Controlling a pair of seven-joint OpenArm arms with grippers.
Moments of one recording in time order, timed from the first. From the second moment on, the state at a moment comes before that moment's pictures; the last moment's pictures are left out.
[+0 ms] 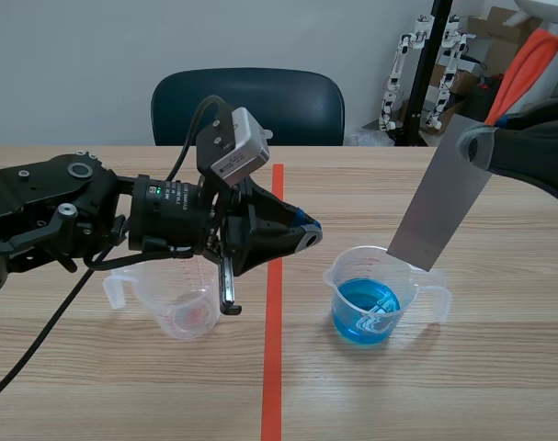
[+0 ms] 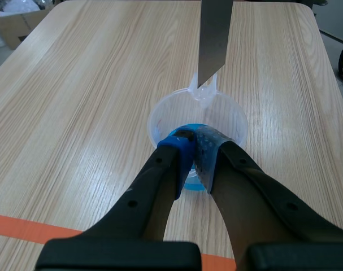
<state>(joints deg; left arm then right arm) -25.8 -29.6 52.7 74.7 -18.1 -42.5 -13.9 4.8 73.6 -32.8 94.1 46.0 44.4 25.1</state>
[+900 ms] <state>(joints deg) -25.8 -29.6 52.7 74.7 -18.1 -42.5 -13.9 4.8 72.3 -32.8 94.0 45.7 42.5 25.0</state>
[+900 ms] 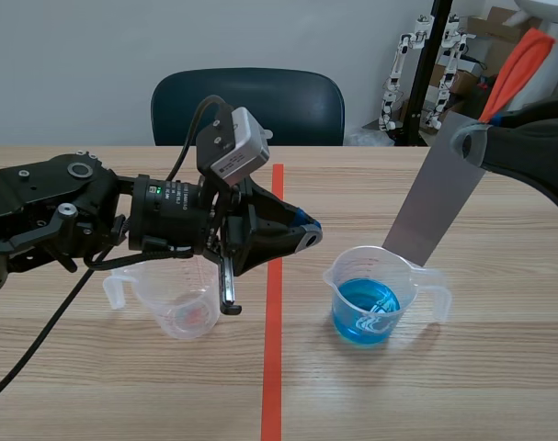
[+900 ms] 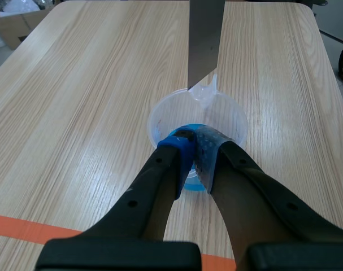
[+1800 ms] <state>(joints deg) -4.3 -50.4 40.5 74.8 -18.8 -42.0 -40.7 5.8 61.1 -32.8 94.0 37.6 41.2 16.0</state>
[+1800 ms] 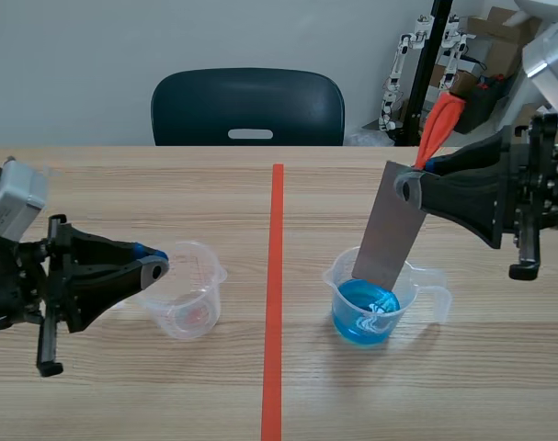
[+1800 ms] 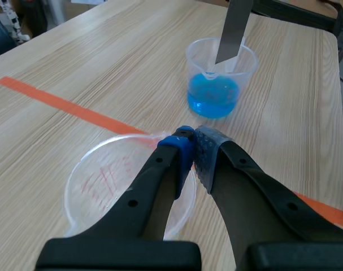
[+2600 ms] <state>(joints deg) 38.0 -48.0 12.0 74.8 -1.9 -27.8 -68.5 6.1 52.9 -32.8 86.6 32.8 39.9 11.5</state>
